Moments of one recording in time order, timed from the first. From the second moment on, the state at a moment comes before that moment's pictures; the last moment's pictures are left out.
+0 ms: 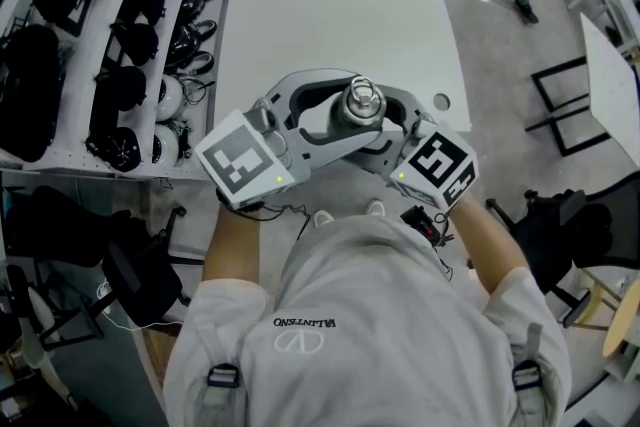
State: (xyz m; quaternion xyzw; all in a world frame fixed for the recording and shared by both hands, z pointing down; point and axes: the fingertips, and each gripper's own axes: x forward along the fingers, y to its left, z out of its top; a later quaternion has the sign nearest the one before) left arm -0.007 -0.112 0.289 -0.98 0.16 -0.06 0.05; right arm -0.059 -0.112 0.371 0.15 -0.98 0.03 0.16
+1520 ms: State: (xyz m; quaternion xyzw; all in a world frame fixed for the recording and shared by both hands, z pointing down) left arm -0.007 -0.106 0.295 -0.98 0.20 -0.05 0.06; right arm -0.054 -0.103 0.378 0.15 -0.97 0.02 0.16
